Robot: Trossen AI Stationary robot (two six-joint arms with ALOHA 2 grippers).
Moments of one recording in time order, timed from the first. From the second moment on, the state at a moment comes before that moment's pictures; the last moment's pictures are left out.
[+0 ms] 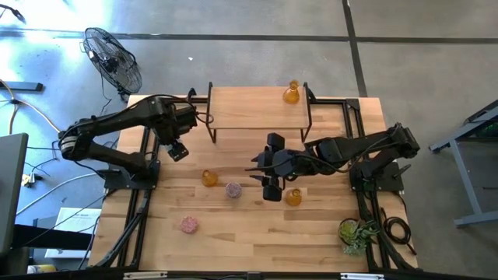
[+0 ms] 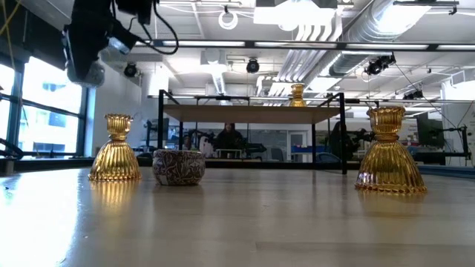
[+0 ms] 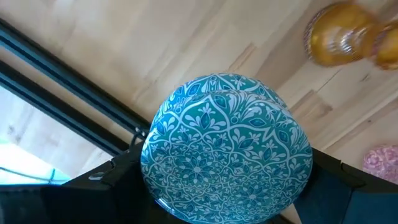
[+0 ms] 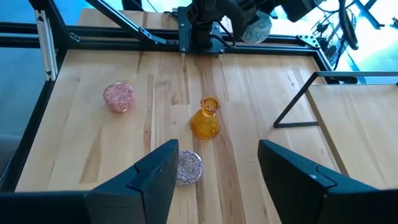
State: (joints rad) left arm 0.36 1.21 1.20 -1.55 -0.06 -0.32; right arm 0.27 1.63 1.70 -0.72 0.34 0.15
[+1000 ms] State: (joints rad) left arm 0.26 1.23 1.49 -1.40 -0.06 -0.24; right arm 0.44 1.63 1.70 -0.72 0.55 0.16
